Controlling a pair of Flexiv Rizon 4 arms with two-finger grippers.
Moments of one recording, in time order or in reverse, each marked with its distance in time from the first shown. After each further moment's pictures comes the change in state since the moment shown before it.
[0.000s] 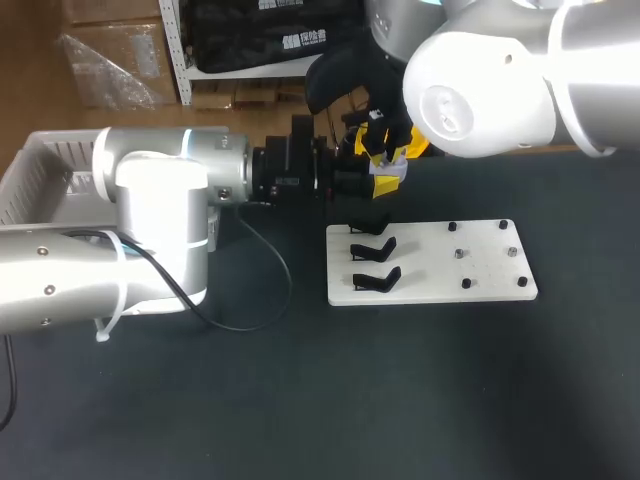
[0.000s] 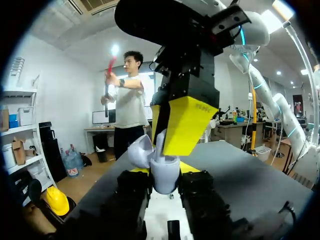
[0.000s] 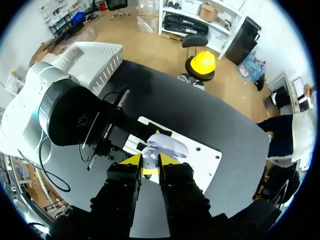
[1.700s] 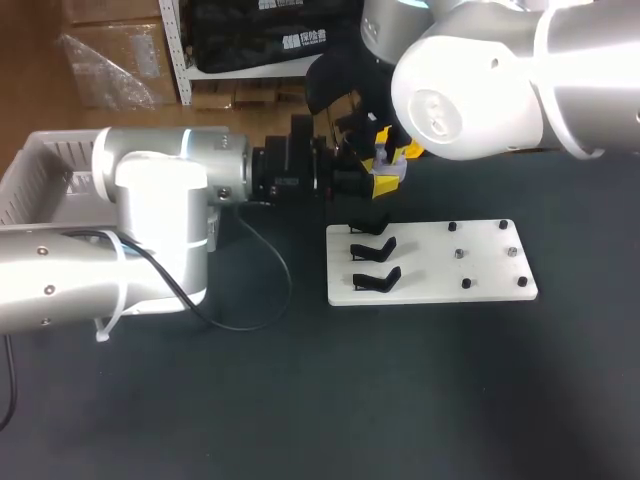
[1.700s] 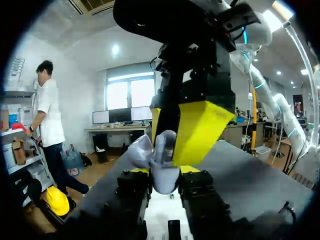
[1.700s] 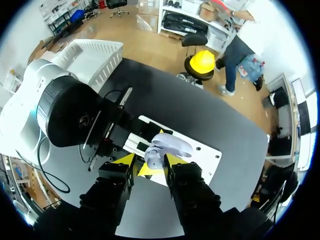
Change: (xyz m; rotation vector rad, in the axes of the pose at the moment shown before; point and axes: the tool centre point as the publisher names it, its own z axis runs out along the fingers) left arm 0.000 0.001 -0.001 -0.001 0.000 0.000; right arm -0.001 0.005 0.003 0.021 0.012 0.000
